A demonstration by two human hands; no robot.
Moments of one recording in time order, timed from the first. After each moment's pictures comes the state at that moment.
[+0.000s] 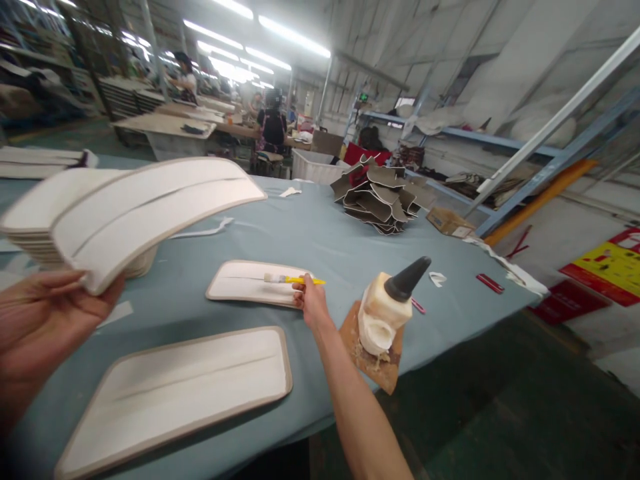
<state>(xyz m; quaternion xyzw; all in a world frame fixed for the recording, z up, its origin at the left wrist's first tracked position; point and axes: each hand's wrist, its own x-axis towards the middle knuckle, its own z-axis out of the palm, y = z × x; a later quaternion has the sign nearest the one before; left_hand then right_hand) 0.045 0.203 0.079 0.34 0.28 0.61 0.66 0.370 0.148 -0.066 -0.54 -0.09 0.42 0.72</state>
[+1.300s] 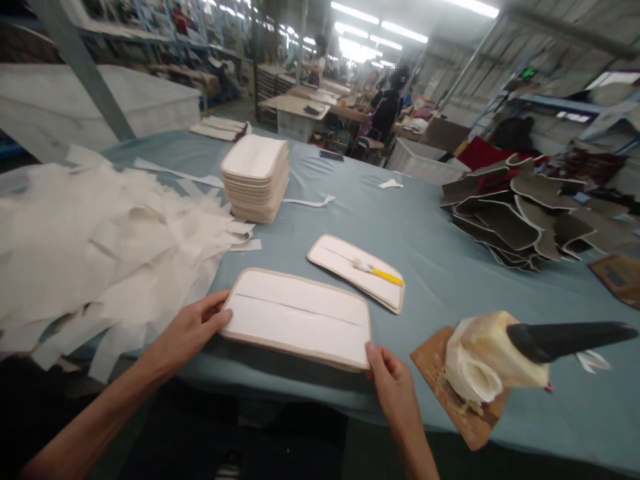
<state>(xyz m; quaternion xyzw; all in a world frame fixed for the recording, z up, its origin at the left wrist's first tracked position) -0.052 0.075 -0.028 0.60 0.60 0.28 0.45 0.302 -0.022 -0.057 -0.75 -0.37 0.37 0.40</state>
